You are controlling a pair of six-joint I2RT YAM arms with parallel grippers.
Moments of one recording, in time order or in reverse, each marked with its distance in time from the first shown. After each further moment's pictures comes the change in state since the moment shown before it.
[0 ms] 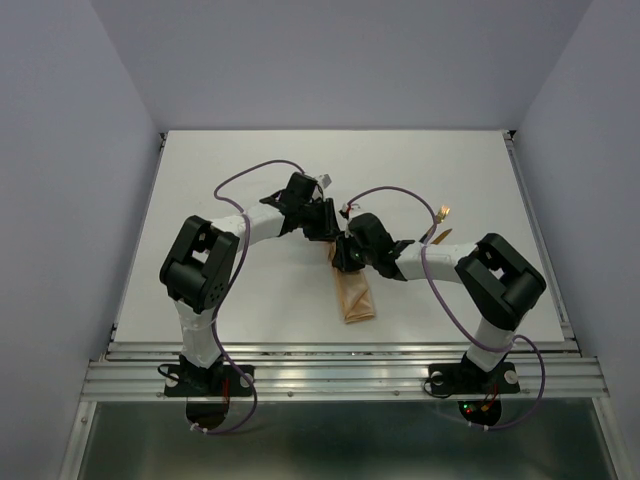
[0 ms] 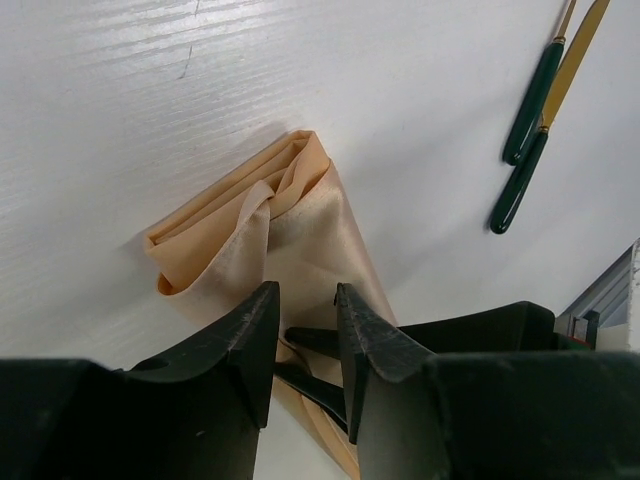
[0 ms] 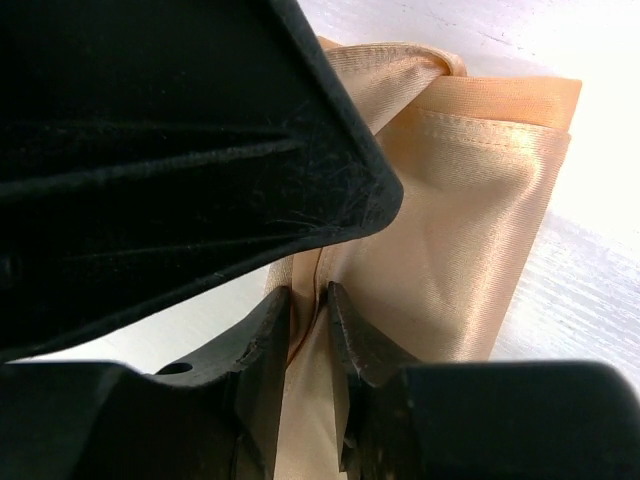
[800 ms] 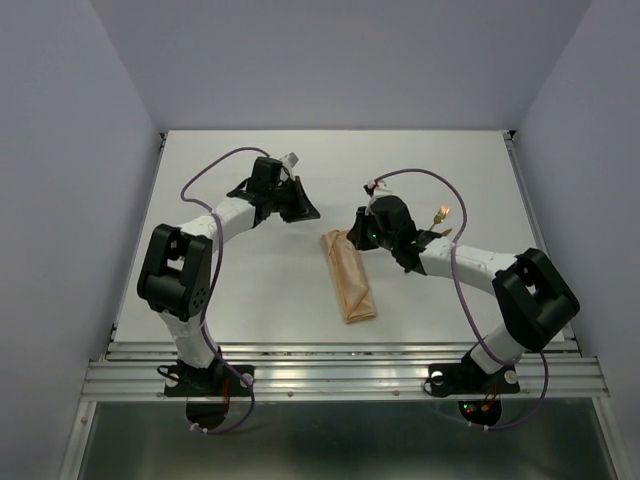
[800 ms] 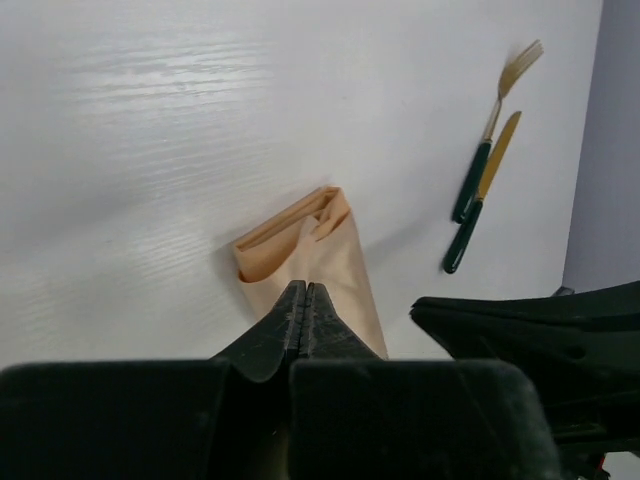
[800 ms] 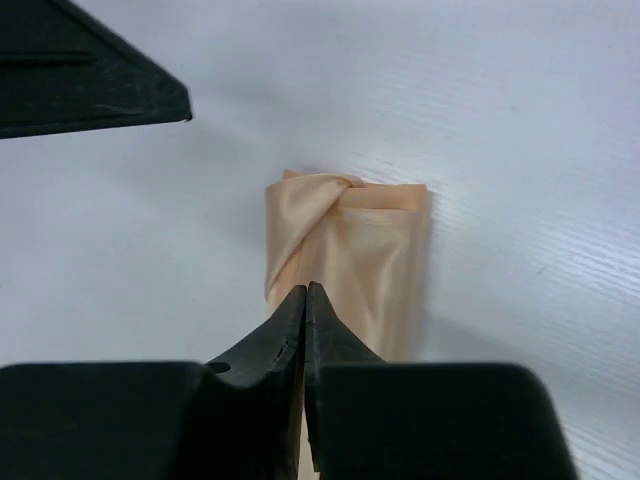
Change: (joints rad) left arm 0.160 -0.116 -0.018 0.037 0.079 -0.052; right arm -0.081 -0.195 -0.007 -0.012 0.045 0.026
